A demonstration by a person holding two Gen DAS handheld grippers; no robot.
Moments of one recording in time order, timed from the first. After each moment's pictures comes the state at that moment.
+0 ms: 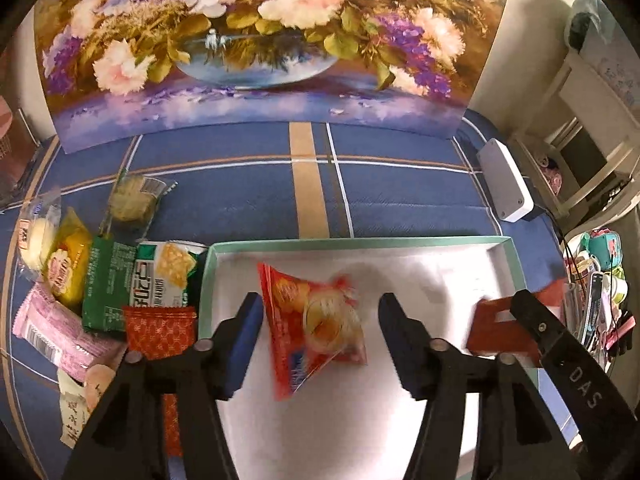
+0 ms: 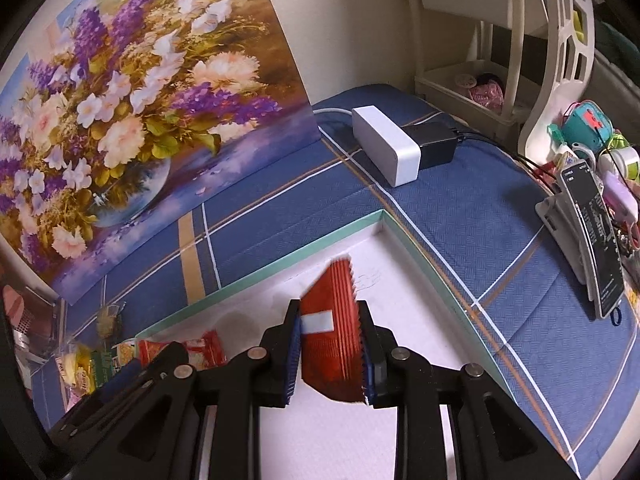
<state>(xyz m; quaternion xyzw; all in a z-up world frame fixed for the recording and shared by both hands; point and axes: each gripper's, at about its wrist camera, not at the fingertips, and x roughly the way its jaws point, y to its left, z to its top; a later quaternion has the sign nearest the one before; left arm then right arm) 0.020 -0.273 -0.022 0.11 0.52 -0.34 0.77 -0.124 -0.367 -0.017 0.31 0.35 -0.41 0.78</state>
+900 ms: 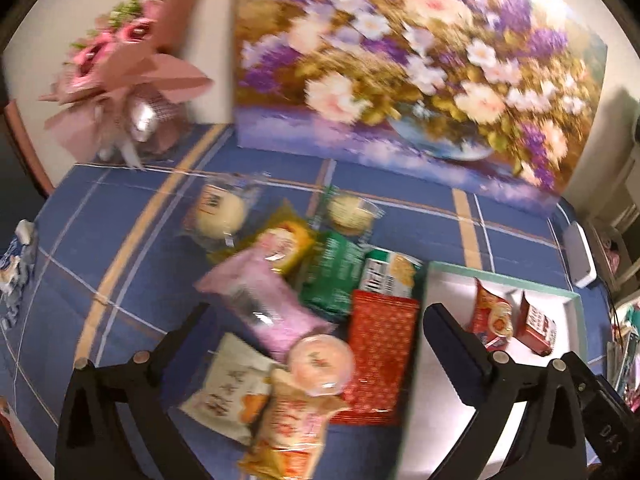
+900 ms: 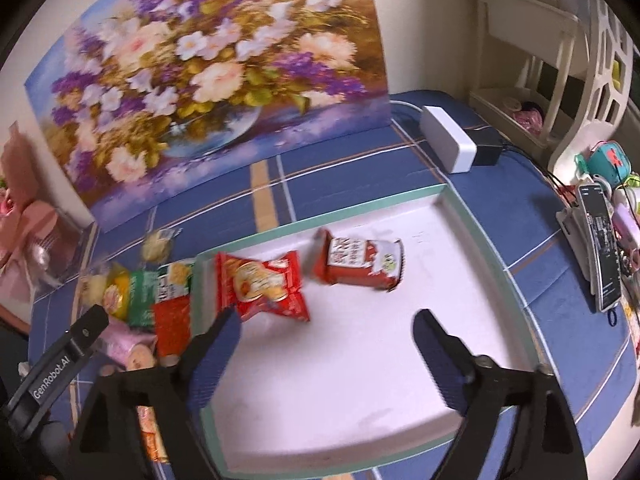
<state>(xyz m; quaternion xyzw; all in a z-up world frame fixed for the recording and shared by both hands) 0.049 -0.116 0.017 0.06 0.45 -0.18 0.87 -0.110 -0.274 -0.004 0.25 0.39 -0.35 0.82</state>
